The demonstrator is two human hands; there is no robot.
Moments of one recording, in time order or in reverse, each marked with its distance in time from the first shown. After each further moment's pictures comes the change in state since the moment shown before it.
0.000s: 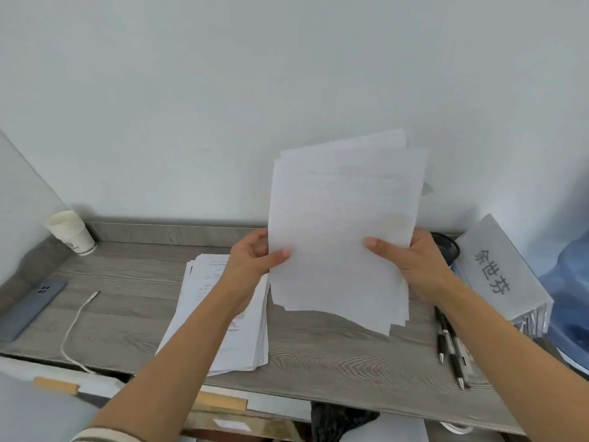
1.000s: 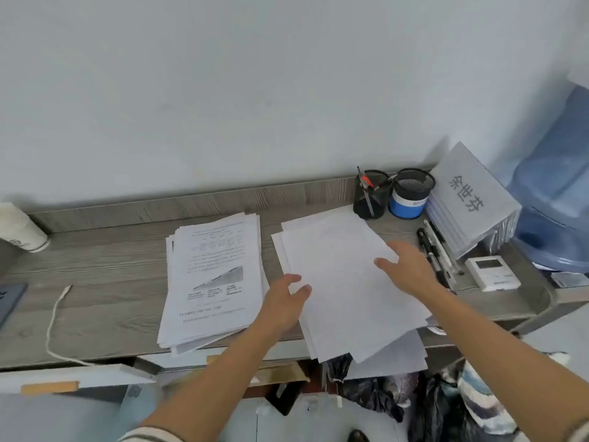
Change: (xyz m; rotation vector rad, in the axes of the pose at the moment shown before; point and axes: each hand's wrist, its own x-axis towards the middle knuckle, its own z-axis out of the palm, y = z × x) left_hand -0.061 -0.112 0.000 0.554 -0.172 -0.333; right_hand -0.063 0.118 0.006 -0.857 0.321 0.465
